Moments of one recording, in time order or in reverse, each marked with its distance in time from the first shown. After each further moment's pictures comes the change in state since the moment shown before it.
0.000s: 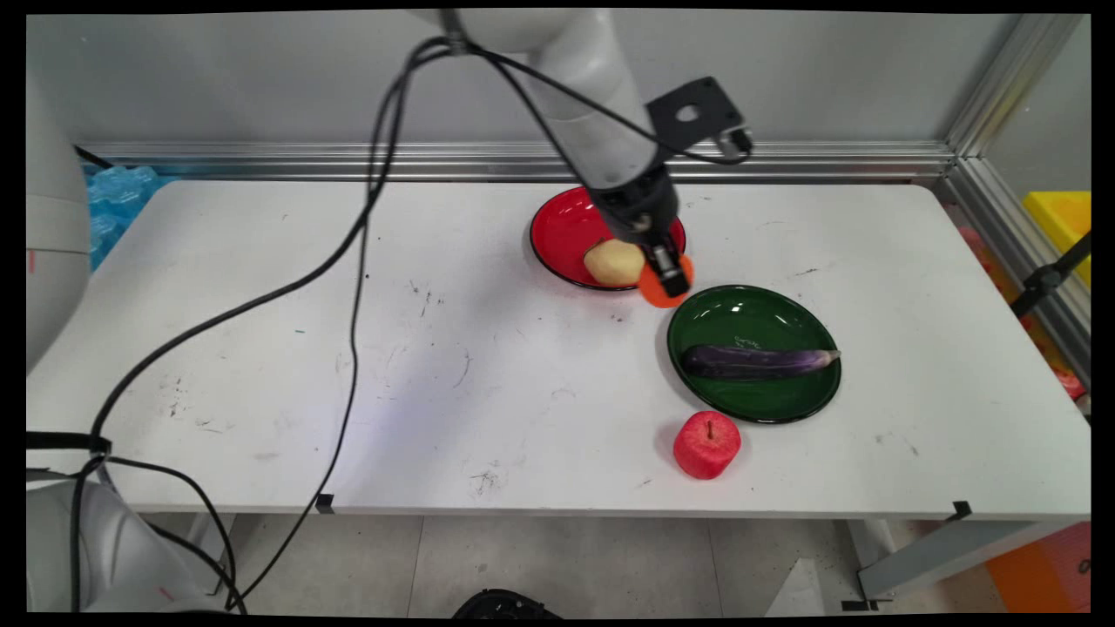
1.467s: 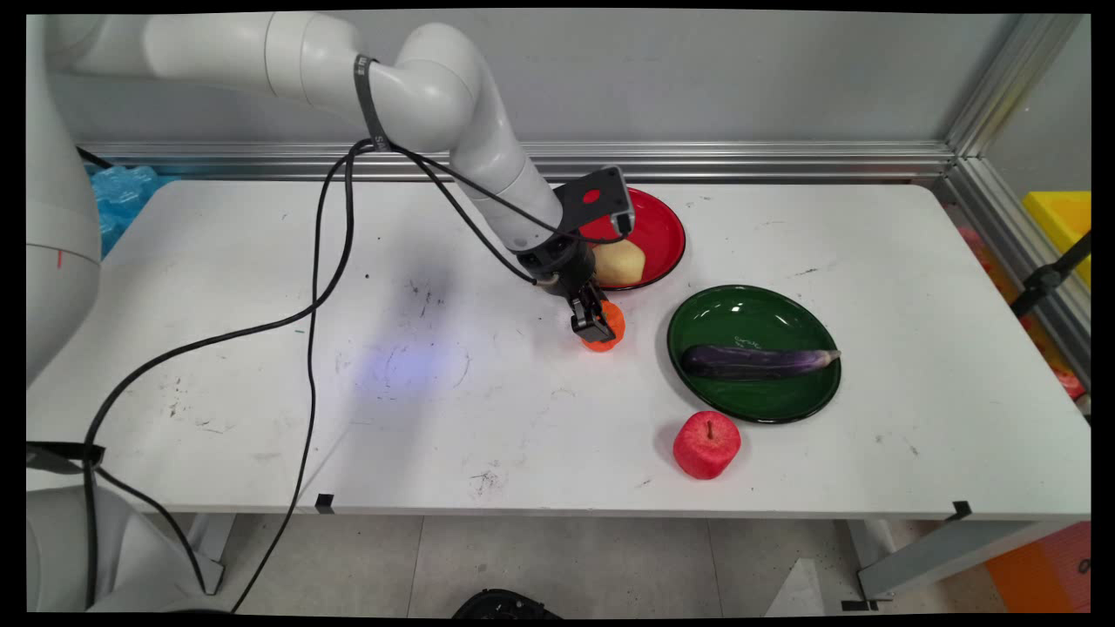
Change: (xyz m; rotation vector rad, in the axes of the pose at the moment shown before) arm -0.103 -0.051 0.082 -0.107 0.015 0.105
